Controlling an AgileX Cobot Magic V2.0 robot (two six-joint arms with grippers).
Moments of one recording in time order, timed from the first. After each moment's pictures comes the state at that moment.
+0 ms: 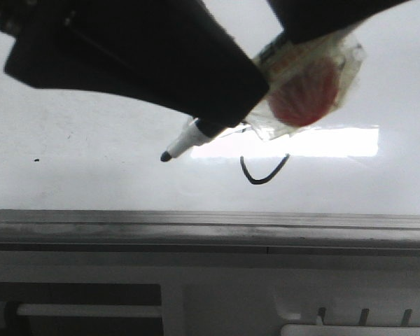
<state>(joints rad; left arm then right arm) -0.99 1.15 -0.80 -0.63 0.43 0.95 0.80 0.88 -0.75 0.43 0.51 -0.73</state>
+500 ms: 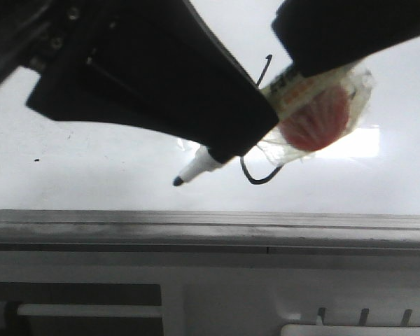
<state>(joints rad) -0.99 1.18 -0.81 -0.63 0.44 0.96 0.80 0.89 -0.75 0.42 0.53 -0.74</state>
